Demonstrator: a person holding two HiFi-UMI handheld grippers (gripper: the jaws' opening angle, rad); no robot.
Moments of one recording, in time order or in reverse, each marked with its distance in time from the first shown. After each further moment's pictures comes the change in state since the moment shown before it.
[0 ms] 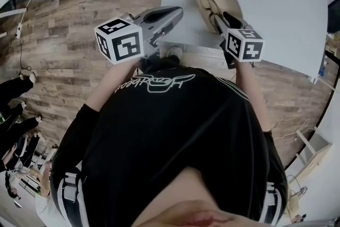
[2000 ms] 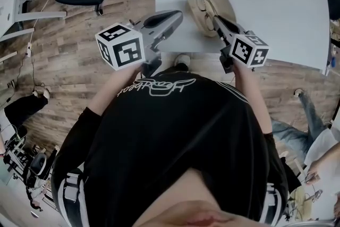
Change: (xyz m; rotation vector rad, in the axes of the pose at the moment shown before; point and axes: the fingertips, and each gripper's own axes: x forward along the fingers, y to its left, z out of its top) left arm 0.017 -0.011 0.005 0.084 0.071 -0.031; right arm -0.015 0.008 0.006 0.301 -0.248 0.159
